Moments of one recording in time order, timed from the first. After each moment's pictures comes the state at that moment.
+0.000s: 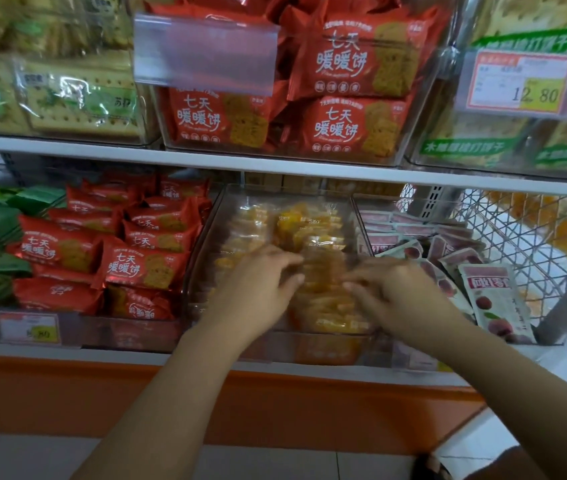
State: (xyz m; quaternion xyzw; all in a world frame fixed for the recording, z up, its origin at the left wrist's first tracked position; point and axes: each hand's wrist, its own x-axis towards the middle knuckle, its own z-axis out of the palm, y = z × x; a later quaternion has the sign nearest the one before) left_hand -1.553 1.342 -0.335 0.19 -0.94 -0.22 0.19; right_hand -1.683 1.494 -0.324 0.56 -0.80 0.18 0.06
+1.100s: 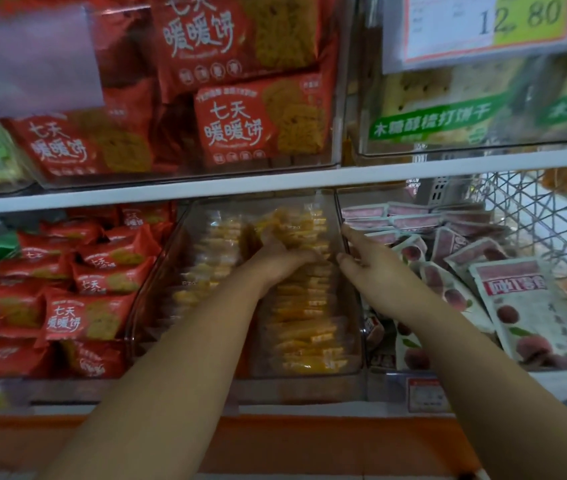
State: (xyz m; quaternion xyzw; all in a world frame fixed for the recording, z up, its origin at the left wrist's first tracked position) left_hand -1.700 1.299 -0.366 0.38 -0.78 -0.50 0.05; right_hand -1.766 1.455 -0.353 0.46 -0.78 0.42 -0.09
